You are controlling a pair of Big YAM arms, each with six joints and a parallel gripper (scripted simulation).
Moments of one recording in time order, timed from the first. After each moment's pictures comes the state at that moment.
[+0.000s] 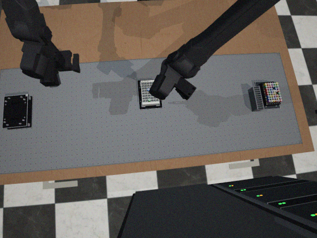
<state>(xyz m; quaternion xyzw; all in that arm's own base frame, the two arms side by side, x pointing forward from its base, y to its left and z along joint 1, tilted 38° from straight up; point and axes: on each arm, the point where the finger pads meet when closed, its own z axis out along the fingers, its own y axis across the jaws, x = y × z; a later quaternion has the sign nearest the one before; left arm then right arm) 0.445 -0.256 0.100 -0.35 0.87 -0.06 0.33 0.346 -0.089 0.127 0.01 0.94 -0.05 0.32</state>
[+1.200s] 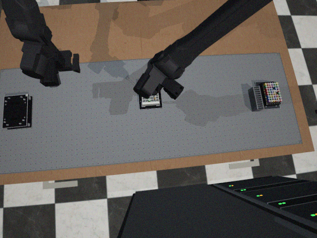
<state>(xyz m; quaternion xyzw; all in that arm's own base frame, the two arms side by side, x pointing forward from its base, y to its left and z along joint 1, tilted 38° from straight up) 0.441 -0.296 0.092 -0.35 0.87 -0.06 0.33 0.346 -0.089 0.127 0.01 0.94 -0.05 0.32</state>
